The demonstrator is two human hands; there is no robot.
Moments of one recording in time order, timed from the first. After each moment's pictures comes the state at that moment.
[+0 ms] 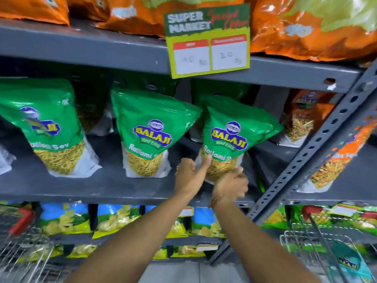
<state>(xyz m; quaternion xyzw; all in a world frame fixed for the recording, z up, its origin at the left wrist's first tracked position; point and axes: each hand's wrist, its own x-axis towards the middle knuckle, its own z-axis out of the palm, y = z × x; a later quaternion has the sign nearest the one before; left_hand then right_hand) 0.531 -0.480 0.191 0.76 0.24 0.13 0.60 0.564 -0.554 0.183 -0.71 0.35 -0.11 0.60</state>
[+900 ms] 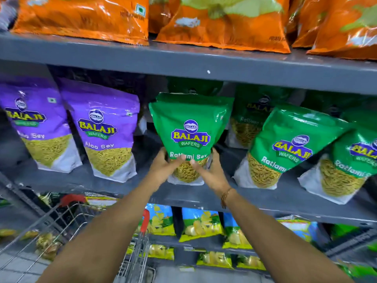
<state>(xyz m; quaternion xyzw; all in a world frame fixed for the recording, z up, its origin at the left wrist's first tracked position) 0.407 -0.093 0.192 0.73 0.19 0.18 0.63 0.460 -0.240 0.202 -0.69 -0.23 0.14 0.67</state>
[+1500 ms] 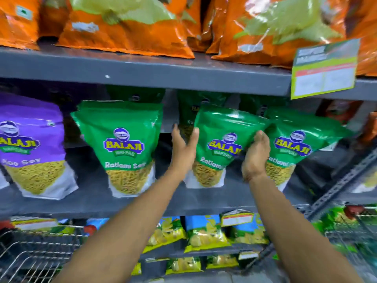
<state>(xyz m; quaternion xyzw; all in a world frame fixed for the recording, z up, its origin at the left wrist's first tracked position) 0.493 -0.280 0.261 0.72 0.09 0.27 0.64 0.557 -0.427 0.263 -0.56 0.07 -0.19 0.80</state>
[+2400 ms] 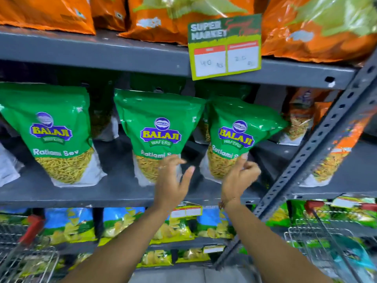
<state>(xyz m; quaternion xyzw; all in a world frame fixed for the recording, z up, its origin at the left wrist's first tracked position) 0.483 -0.422 0.178 0.80 0.01 0.42 0.43 0.541 -0.551 0.199 -0.64 0.12 -0.29 0.70</state>
